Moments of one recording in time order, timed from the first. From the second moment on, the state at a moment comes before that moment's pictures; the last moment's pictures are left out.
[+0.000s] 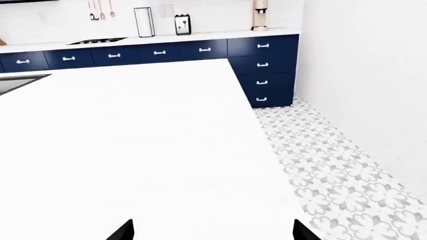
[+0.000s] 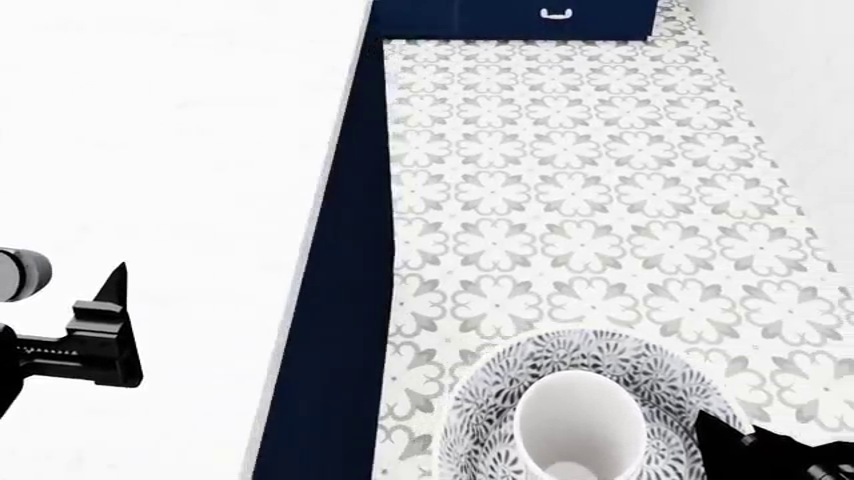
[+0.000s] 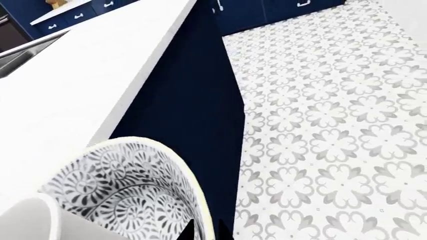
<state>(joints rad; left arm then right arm) -0.54 -0.53 0.13 0.46 -0.81 -0.93 -0.45 0.22 0.89 0.31 -0.39 1.63 1.02 0.38</state>
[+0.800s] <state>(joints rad) -0.53 -0.54 0.14 0.45 -0.81 -0.92 -0.45 0.22 0.87 0.32 -0.37 1.57 0.98 0.36</state>
